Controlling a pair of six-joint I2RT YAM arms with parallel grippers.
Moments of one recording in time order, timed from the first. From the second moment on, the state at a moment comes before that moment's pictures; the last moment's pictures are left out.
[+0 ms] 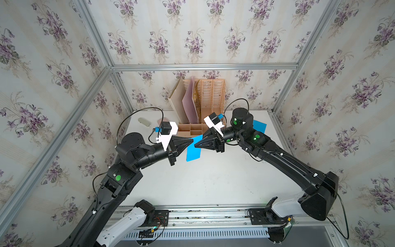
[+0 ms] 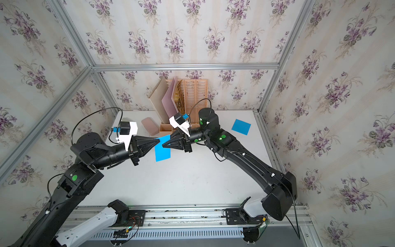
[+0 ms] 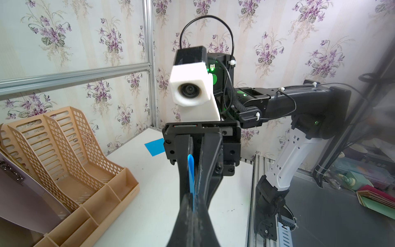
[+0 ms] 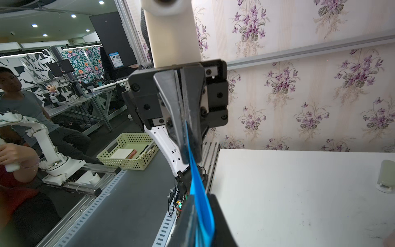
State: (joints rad) left arm -0.52 0.81 1.14 -0.35 0.61 -0.07; right arm 0.74 1.43 1.37 -0.06 -1.15 0.07
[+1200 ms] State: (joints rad) left arm -0.52 0.80 1.10 -0.38 0.56 -0.06; right arm 0.73 1.38 1.35 -0.16 -1.09 -0.02
